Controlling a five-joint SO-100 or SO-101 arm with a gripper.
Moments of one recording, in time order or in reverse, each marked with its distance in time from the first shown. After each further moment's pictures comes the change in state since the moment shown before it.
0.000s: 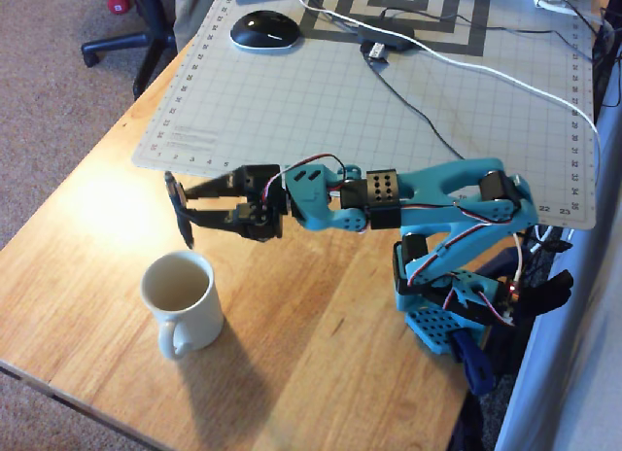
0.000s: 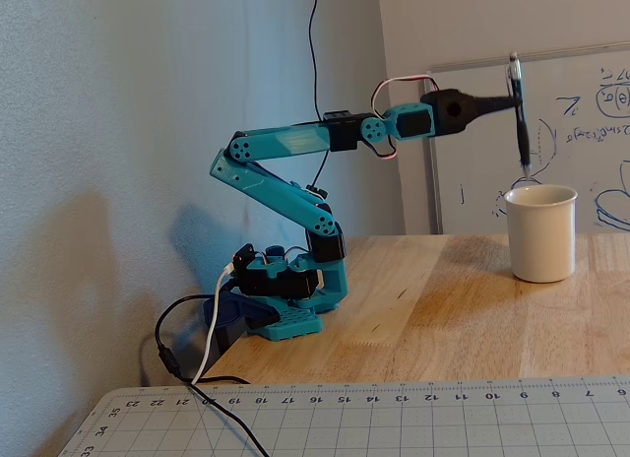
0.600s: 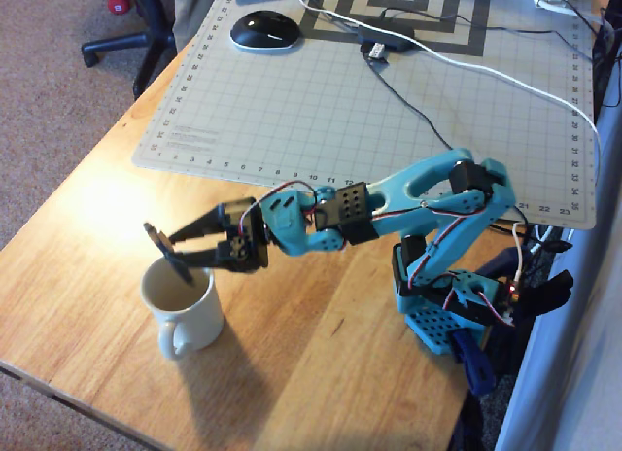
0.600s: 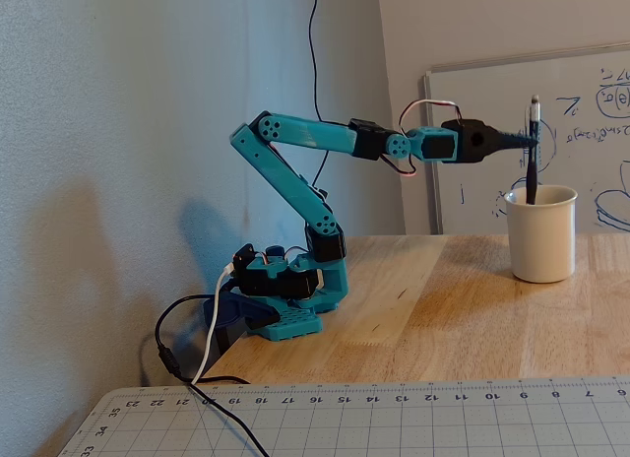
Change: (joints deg) arm -3.4 -16.6 1.1 -3.9 0.0
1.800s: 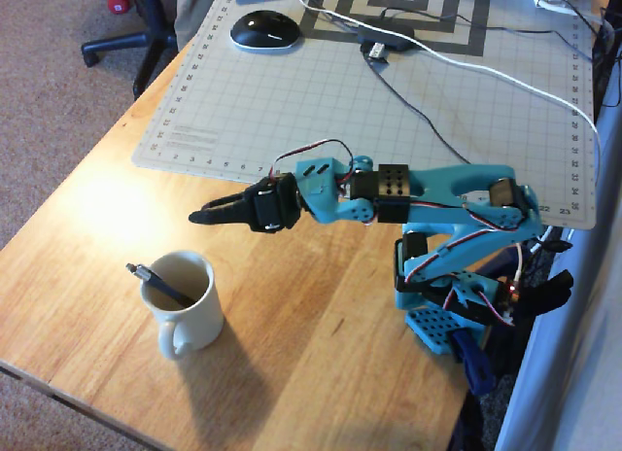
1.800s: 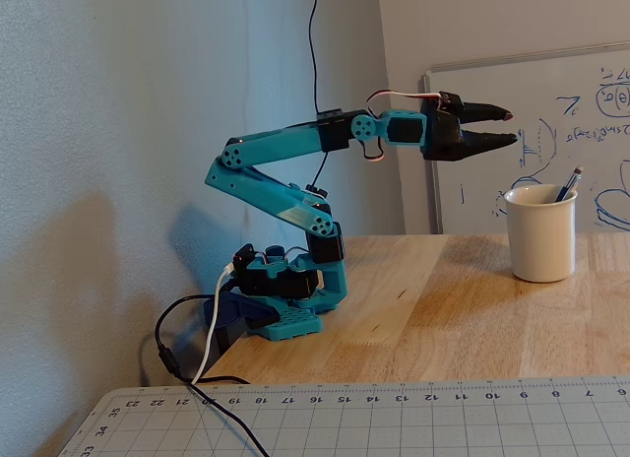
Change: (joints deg) arm 7.9 23.9 0.1 25.5 50.6
